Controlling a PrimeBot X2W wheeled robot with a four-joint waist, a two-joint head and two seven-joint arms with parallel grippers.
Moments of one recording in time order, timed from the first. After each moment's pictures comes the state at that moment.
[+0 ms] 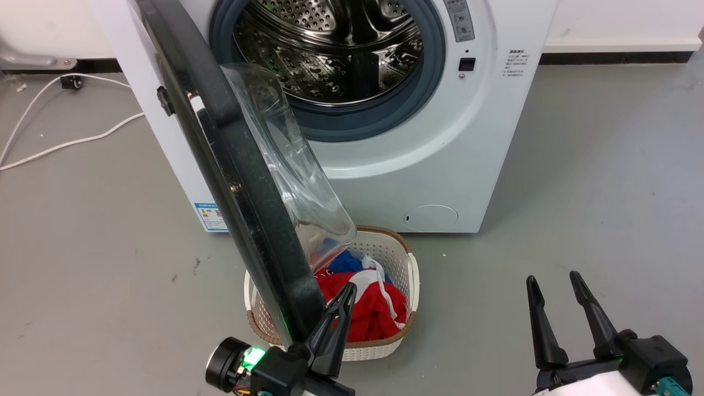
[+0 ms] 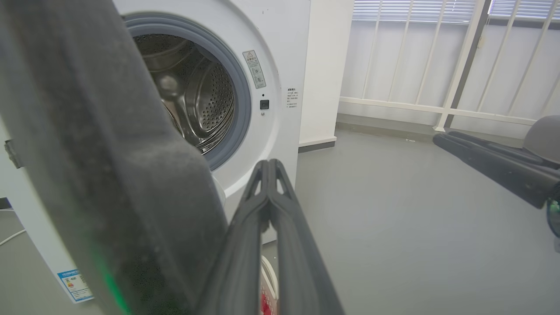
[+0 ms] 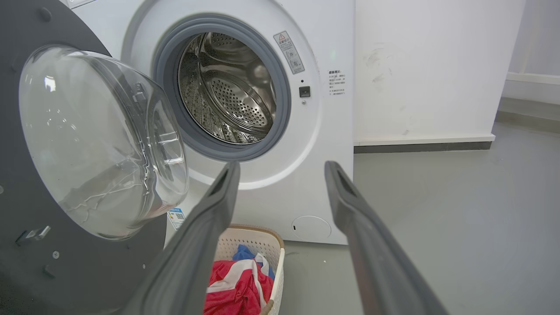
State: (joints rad) left arm 0.03 0.06 -0.40 -0.02 -0.09 -0.03 -0.26; right arm 0.11 -0.05 0.06 0.00 0.16 0.13 -0.26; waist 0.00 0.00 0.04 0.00
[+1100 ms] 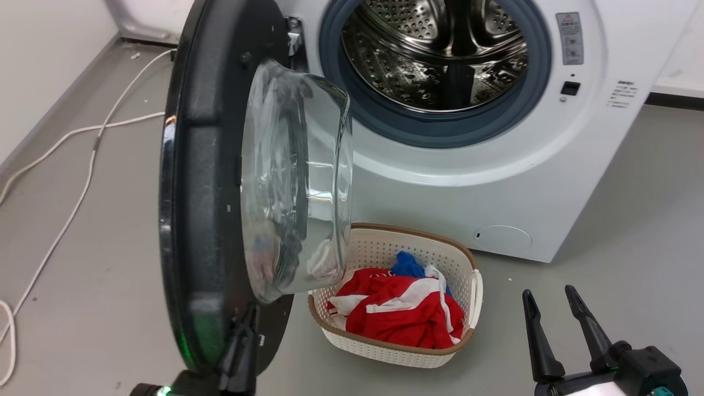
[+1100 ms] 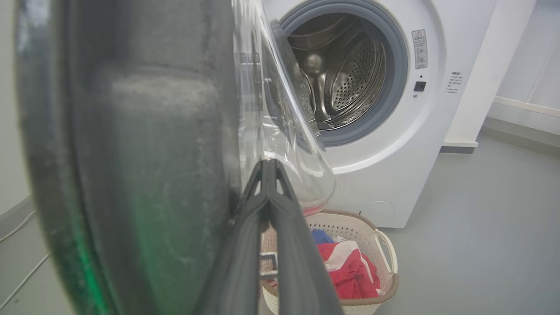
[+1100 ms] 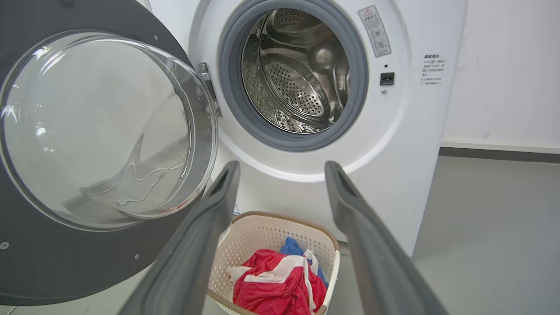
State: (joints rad) left arm 0.18 0.06 -0.17 -0.06 -0.08 0.00 -0.27; right arm 0.14 -0.05 0.07 0.01 0.17 0.13 -0.26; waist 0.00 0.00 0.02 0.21
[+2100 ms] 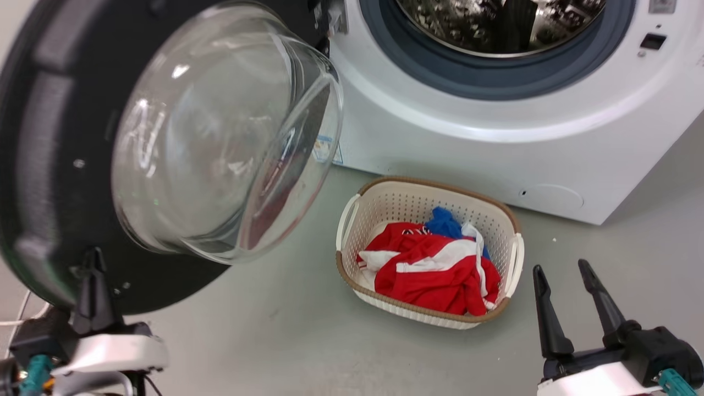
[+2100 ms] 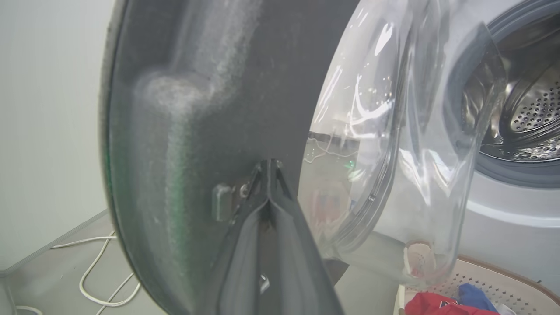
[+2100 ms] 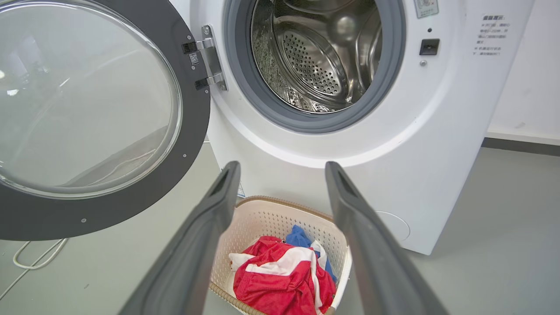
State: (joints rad) left arm -0.04 0.09 0.22 0.07 -0.16 0.02 -0.27; right arm 0.09 -0.05 0.04 -0.01 0.09 0.13 -0.26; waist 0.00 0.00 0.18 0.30
